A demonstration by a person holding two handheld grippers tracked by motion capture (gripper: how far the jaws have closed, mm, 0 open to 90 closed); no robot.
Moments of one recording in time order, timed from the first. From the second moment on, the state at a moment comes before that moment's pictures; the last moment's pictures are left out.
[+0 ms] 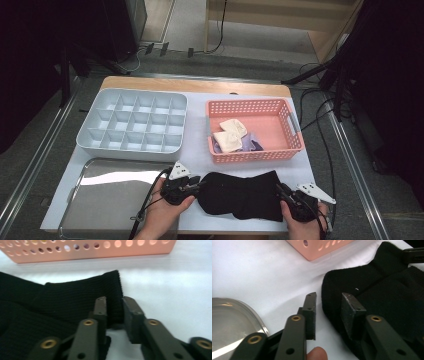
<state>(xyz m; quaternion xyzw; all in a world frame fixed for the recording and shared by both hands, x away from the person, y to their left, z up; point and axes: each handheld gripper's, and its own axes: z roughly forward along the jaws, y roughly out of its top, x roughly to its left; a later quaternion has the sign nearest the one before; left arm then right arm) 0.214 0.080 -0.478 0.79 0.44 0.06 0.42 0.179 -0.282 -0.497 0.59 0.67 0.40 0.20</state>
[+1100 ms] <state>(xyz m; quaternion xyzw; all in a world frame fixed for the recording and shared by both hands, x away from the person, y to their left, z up) 0.212 0.095 -0.466 0.78 0.46 0.11 0.41 0.157 -0.296 -0.488 0.58 0.65 0.44 0.23</state>
